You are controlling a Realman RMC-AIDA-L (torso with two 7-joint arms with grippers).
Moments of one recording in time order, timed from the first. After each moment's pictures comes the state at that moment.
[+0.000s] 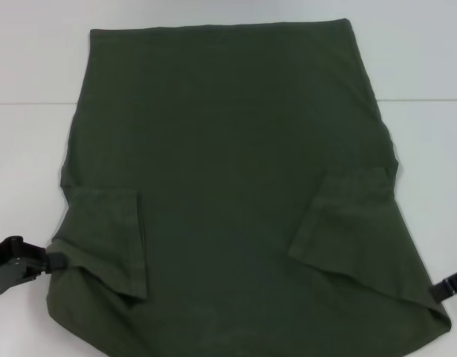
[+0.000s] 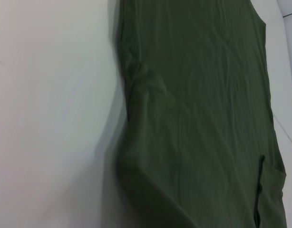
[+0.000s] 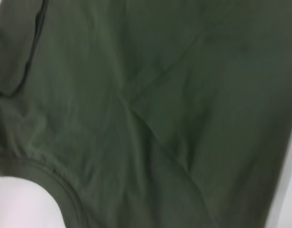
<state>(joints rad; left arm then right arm) -0.43 -1.98 0.40 0.76 2.38 1.64 -2.49 0.73 1.88 -0.73 -0.72 -2.64 -1.77 2.30</state>
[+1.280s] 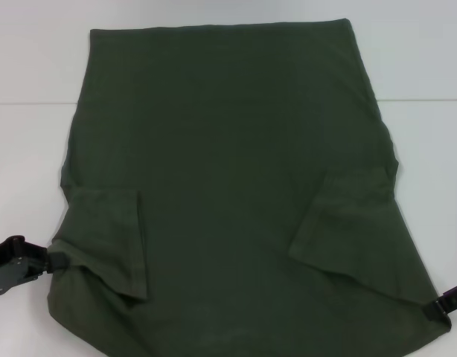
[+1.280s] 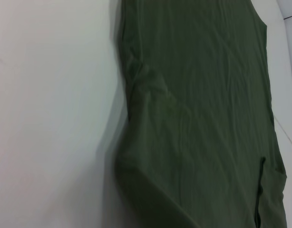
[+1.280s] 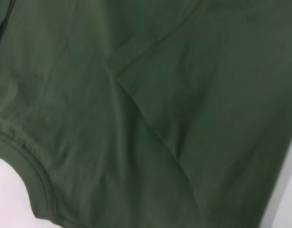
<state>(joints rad) -0.43 -1.99 0.40 0.76 2.37 1.63 -2.50 0.71 1.93 -0.76 -0.73 -2.69 -1.68 2.22</state>
